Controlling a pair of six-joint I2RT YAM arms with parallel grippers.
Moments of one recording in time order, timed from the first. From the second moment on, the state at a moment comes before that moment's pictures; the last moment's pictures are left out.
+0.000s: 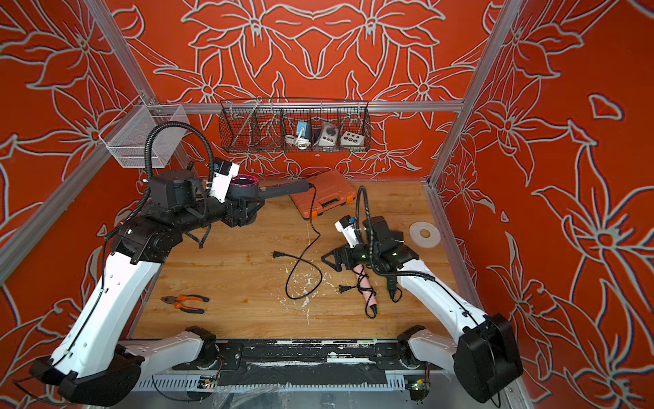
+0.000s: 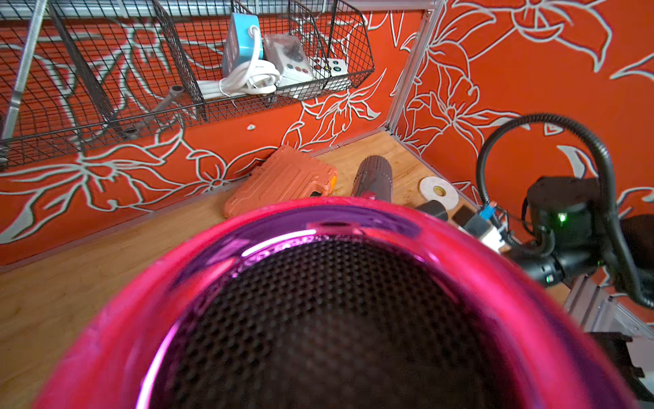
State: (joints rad) left arm -0.30 1.15 1.56 -0.80 0.30 -0.03; right arm 0.55 1.20 0.82 -0.37 -0.59 0.16
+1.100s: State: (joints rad) left arm -0.29 1.09 1.50 -0.75 0.26 -0.07; right arm 0.86 1.68 1.01 -0.59 -0.03 0.75
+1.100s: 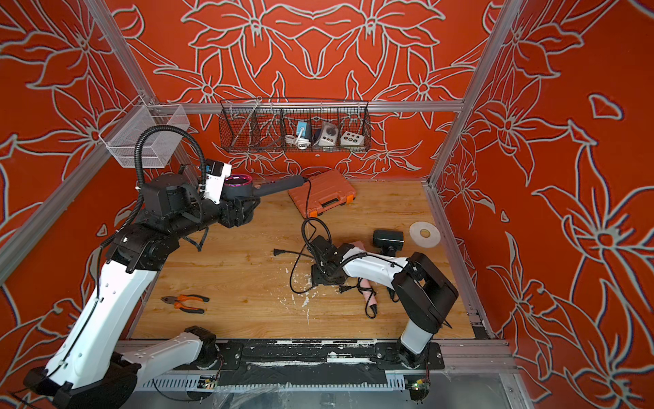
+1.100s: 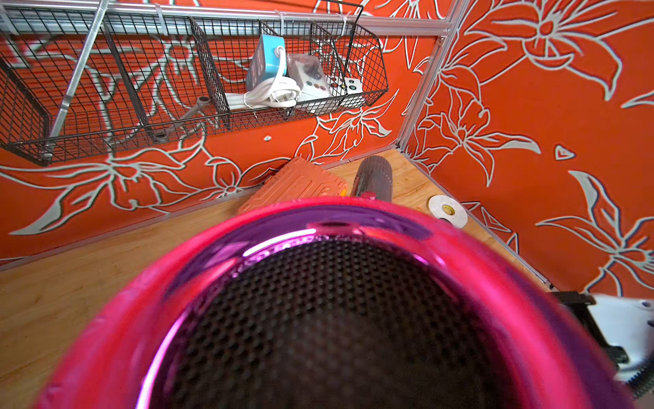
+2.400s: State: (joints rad) left arm -0.27 1.08 1.49 -0.72 0.08 -0.06; right arm 0.88 1.44 1.48 -0.85 0.34 0.38
